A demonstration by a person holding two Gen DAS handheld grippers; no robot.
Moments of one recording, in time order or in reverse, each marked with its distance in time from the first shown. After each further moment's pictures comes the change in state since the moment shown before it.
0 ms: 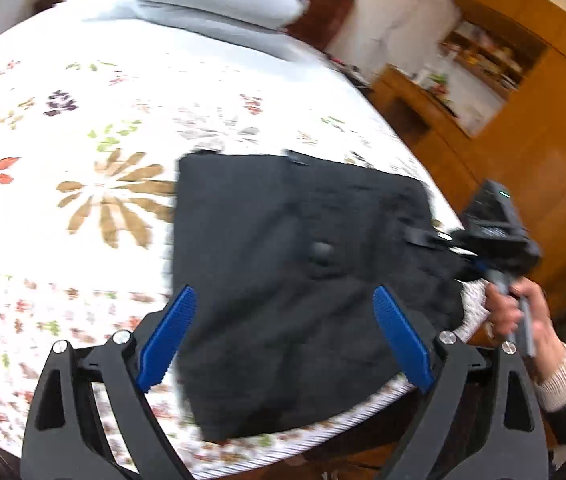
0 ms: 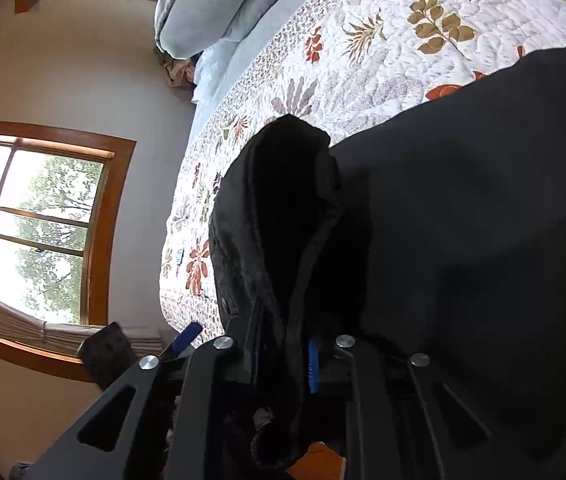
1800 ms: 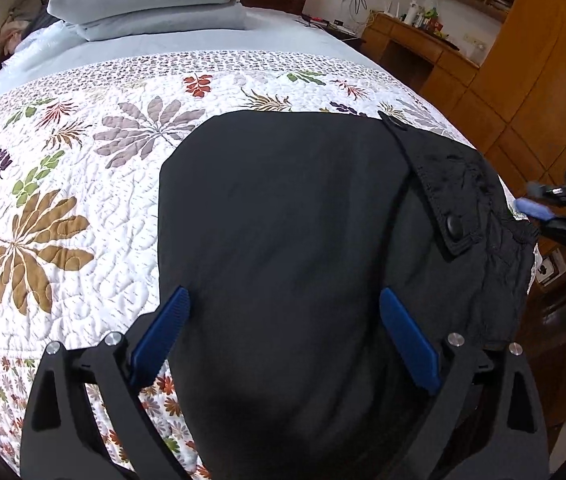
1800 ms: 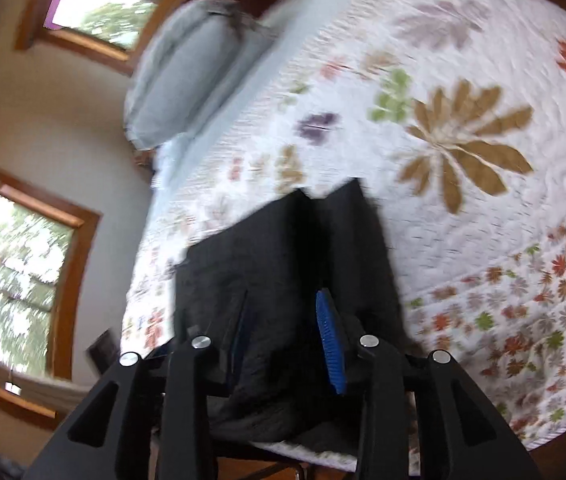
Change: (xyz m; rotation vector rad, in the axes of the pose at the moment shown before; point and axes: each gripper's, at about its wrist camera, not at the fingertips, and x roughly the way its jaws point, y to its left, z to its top) left arm 0.113 -0.084 0.007 0.240 0.105 0.123; right arm -0.183 -0.056 -0.026 -0.018 -0.314 -0.117
